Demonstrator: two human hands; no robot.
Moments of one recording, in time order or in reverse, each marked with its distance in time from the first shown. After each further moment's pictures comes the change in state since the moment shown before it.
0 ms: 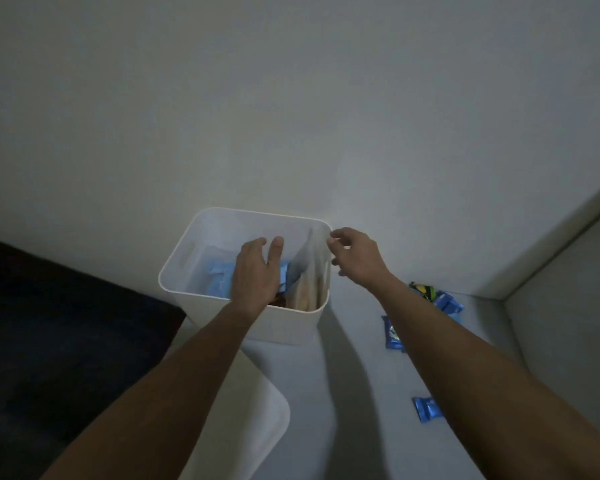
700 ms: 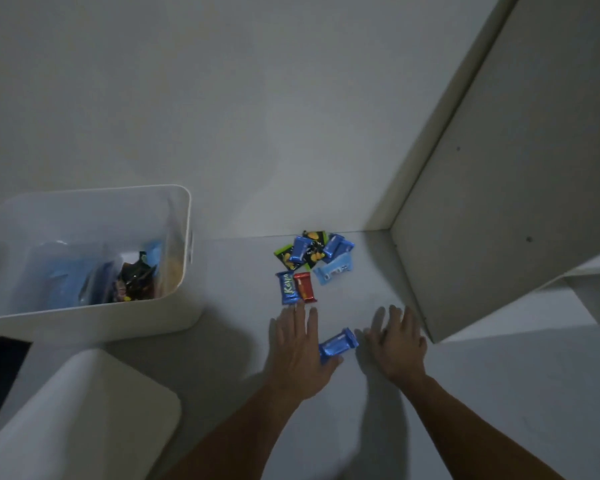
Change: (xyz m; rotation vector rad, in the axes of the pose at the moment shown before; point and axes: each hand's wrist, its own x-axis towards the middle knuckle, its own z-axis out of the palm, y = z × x) left_hand -0.215 0.010 0.232 0.562 -0.629 0.514; right_hand -0.207 0.292 -0.081 -0.481 0.221 0.614
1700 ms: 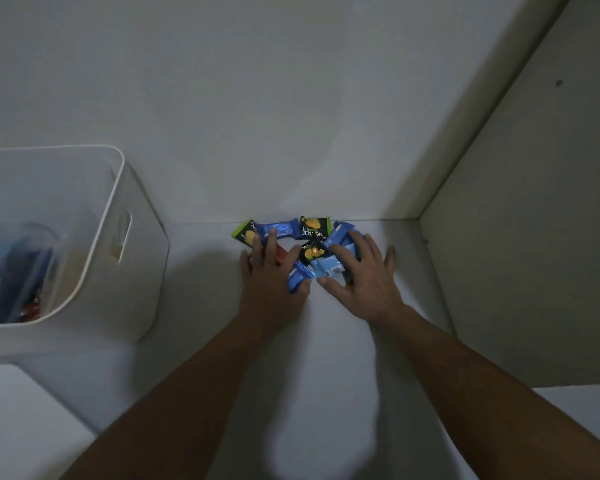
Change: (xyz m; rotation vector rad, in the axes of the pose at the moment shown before) left_hand 0.163 -0.053 0.038 0.097 0.257 -0.075; right_hand 0.179 -0.046 0.049 -0.122 0.130 -0.681
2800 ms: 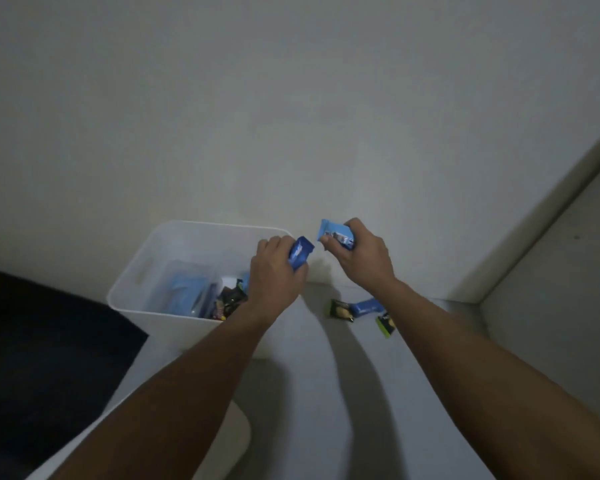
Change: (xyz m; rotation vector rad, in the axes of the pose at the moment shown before) left_hand -0.025 -0.093 -0.257 -0.297 0.485 -0.081; right_hand 0.071 -0.241 -0.185 0.536 0.100 0.025
